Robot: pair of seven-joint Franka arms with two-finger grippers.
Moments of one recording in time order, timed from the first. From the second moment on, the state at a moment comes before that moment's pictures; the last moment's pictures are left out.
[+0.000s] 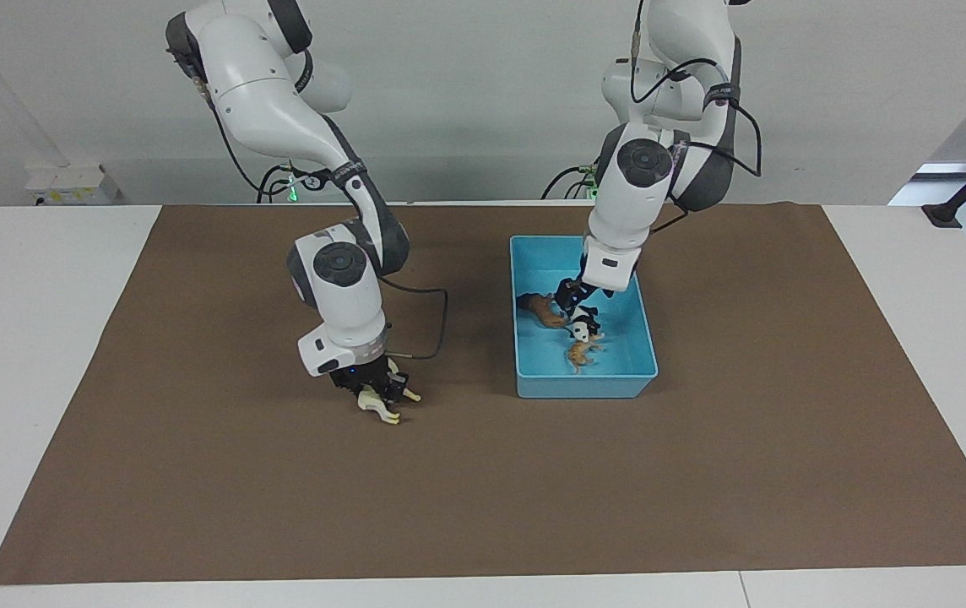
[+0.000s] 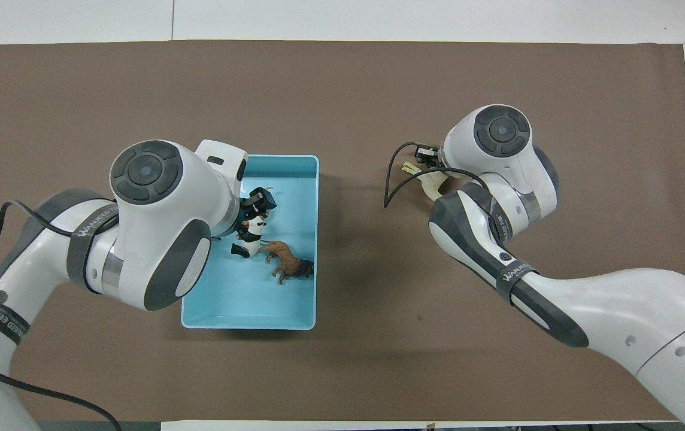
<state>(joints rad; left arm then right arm) -0.44 0.09 -0.03 -1.99 -0.04 2.06 -0.84 -0.03 0.51 0.39 -1.74 -0.34 2.28 0.83</state>
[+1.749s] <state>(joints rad) -0.05 -0.01 -0.01 -1.68 -0.03 1.60 -0.04 0.53 0.62 0.40 -1.25 -0.22 2.10 1.13</state>
